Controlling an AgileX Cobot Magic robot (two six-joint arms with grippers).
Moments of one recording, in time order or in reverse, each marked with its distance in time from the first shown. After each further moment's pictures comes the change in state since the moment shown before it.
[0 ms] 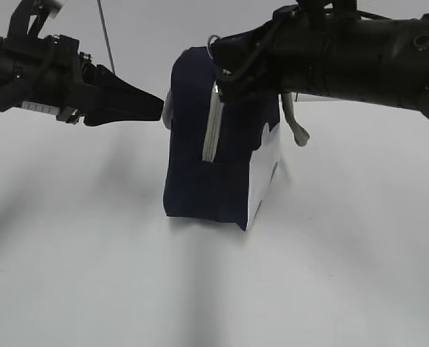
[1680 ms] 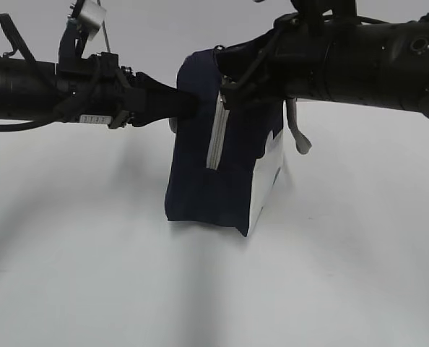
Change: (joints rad) left arm -0.063 0.170 0.000 -0.360 -0.007 0.246; right arm 0.000 0.000 -0.001 -0.054 0.058 0.044
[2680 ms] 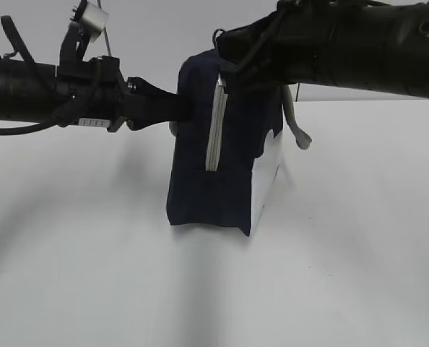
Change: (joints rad) left arm 0.000 0.000 0.000 0.039 0.001 0.001; right arm 0.000 -0.018 -0.023 -0.006 0.006 0.002
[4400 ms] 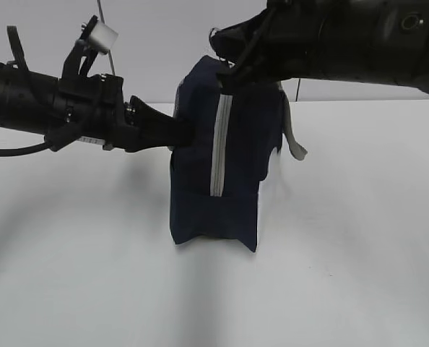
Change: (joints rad) left arm 0.000 0.000 0.000 0.156 0.051 0.001; right arm -0.004 0.033 -0.055 -0.158 0.035 0.081
